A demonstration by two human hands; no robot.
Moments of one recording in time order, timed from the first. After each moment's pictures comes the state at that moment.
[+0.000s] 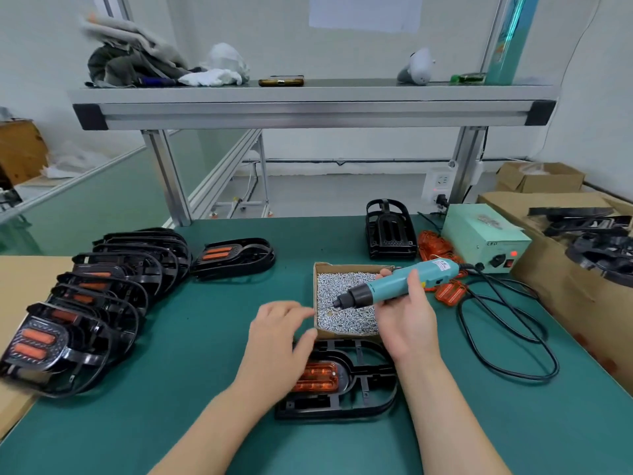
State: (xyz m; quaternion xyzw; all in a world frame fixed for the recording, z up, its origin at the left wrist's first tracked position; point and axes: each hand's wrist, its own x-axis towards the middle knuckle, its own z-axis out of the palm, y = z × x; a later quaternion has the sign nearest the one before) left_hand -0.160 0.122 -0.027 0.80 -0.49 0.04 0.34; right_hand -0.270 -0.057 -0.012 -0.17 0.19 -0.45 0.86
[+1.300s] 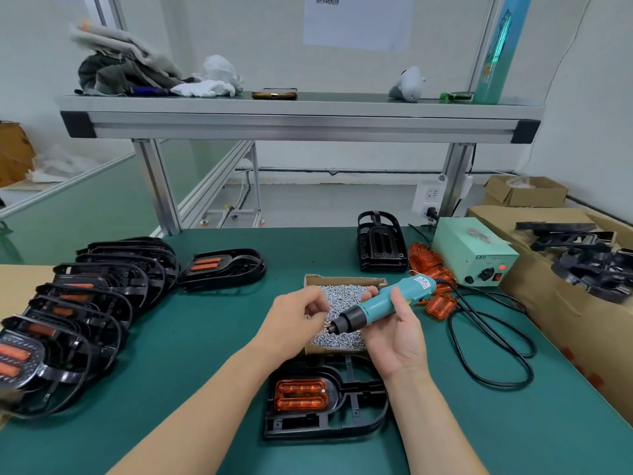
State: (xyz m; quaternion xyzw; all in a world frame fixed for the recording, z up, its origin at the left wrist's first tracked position) left_hand -0.140 0.059 -0.001 0.77 -0.48 -0.12 0.41; right_hand -0.271 -0.062 -0.020 -0.14 0.18 -0.39 0.89
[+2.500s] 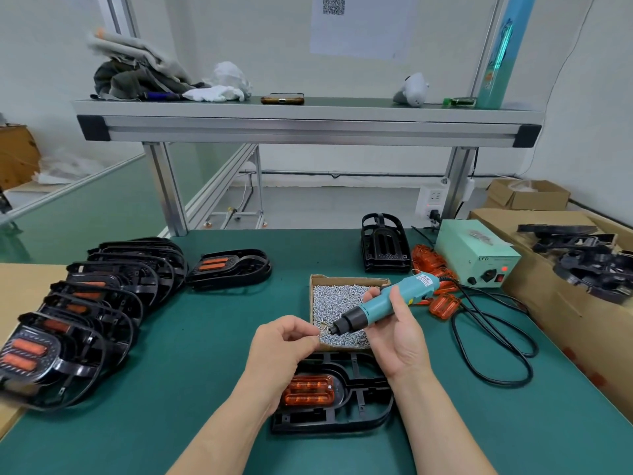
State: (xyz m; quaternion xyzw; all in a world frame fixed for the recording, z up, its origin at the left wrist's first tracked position) left_hand -0.178 0.111 0.001 0.71 -0.22 -0.26 0.61; right_hand -0.267 -0.061 -0.027 -0.21 0.18 -0.41 0.87
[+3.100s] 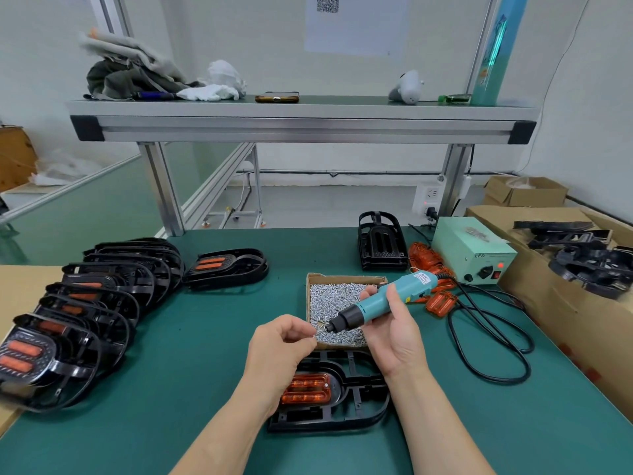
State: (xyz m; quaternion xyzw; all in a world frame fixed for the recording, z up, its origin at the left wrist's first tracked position) left_hand -0.181 0.108 -0.005 0.74 -0.24 -0.22 0.59; right_hand -0.269 -0.058 -0.024 -0.20 0.18 -0.41 0.87
